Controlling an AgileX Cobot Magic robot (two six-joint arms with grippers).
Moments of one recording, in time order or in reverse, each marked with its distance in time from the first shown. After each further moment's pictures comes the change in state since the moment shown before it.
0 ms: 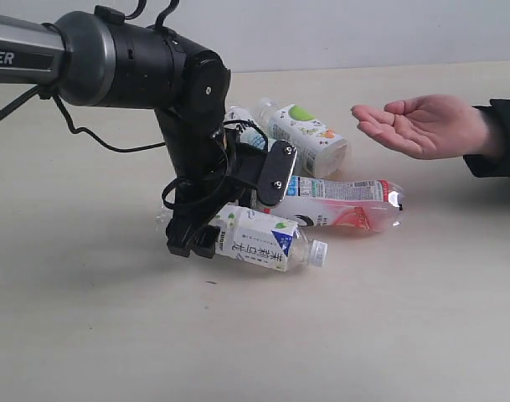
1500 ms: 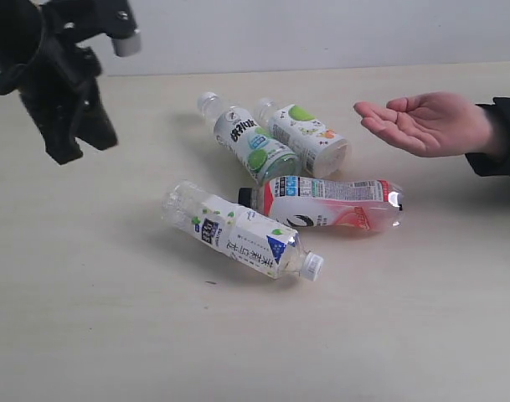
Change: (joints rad) left arm 0.332 -0.371 0.071 -0.200 0.189 -0.129; right arm 0.000 0.000 0.000 0.000 0.000 0.000
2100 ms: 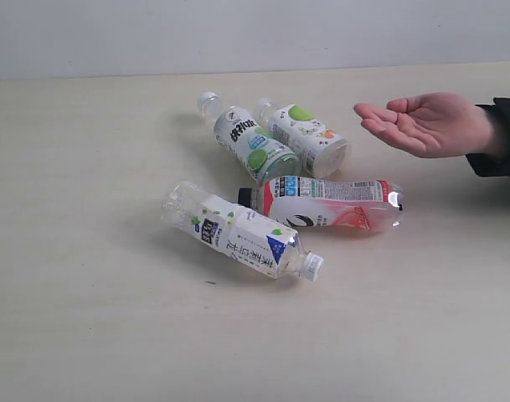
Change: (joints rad) left arm 0.267 -0.442 0.460 1.333 -0.948 -2.059; right arm 0.000 0.000 0.000 0.000 0.000 0.000
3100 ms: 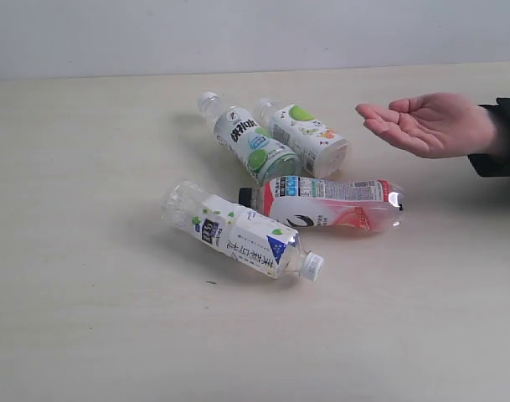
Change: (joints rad) left arm 0.101 -1.260 0.907 -0.983 -0.304 0.464; right arm 0.000 0.000 0.000 0.000 0.000 0.000
